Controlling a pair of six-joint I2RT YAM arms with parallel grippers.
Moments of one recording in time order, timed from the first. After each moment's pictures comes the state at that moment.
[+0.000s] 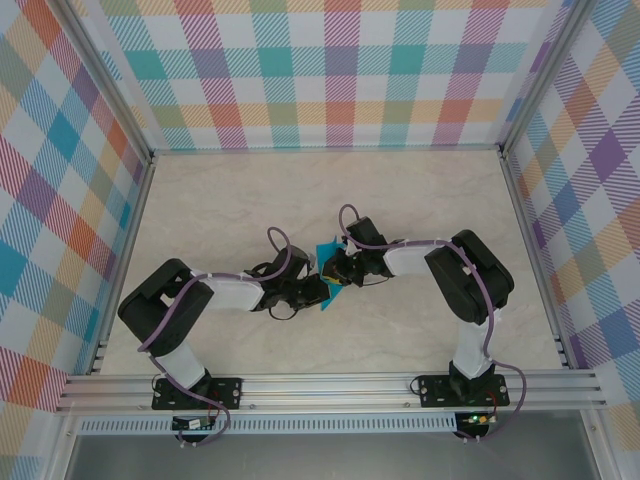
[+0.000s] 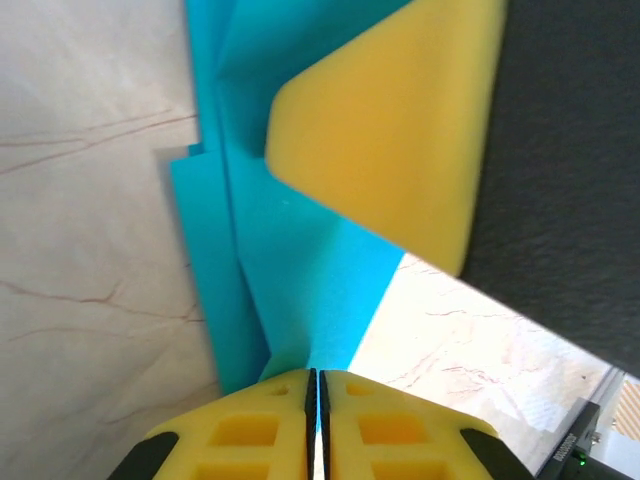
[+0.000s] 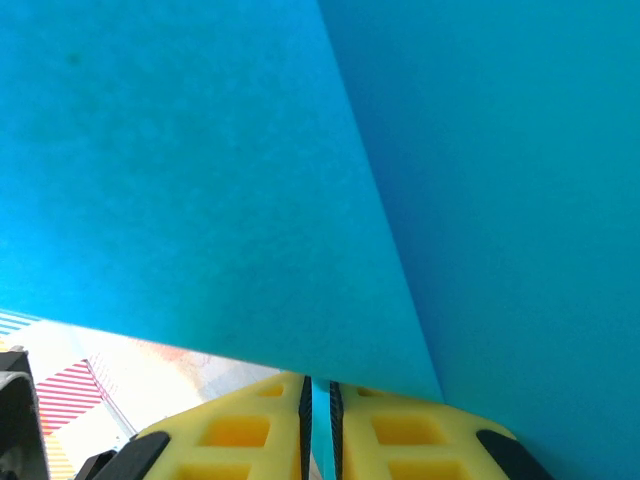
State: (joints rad) left arm -0.73 1.68 0.68 0.13 0.35 -0.96; right arm 0.62 1.90 0.95 -0.01 -0.53 1.00
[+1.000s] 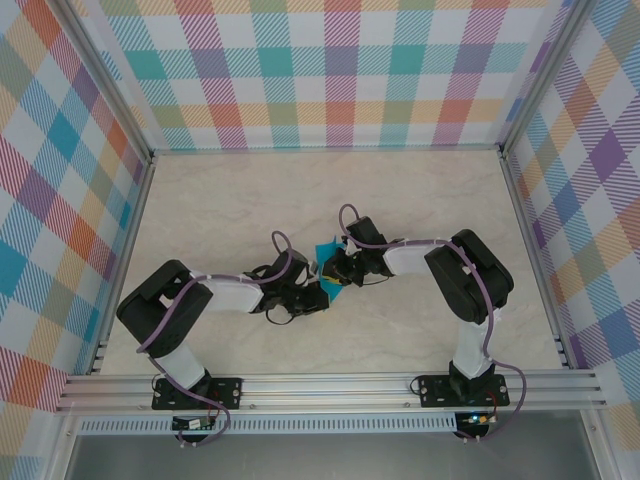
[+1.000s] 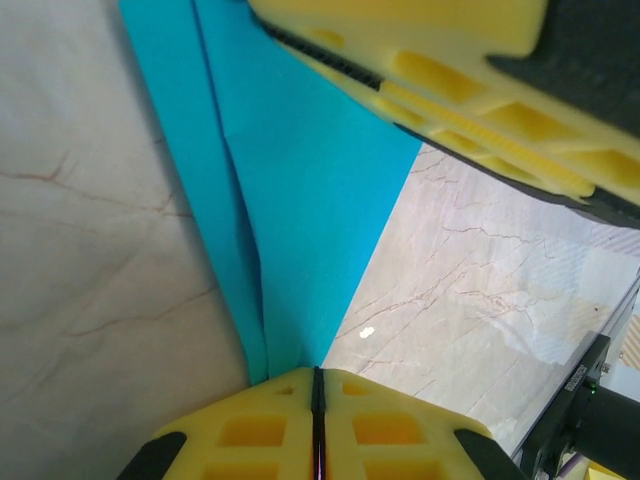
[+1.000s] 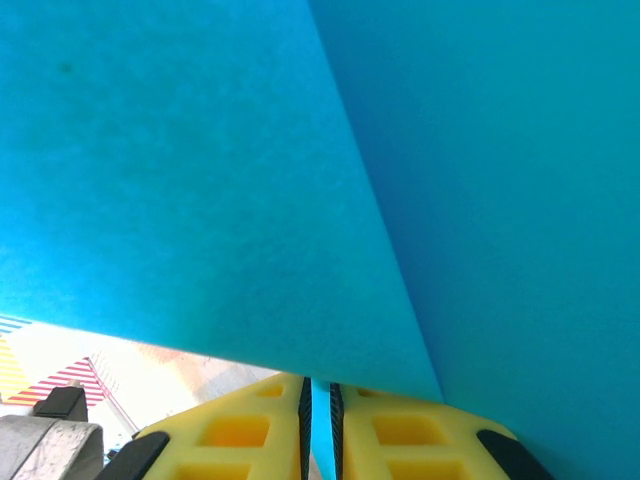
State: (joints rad) left arm -0.74 1.66 0.65 0.09 0.45 -0.90; right arm 0.62 1.90 0.96 -0.03 -0.54 1.00
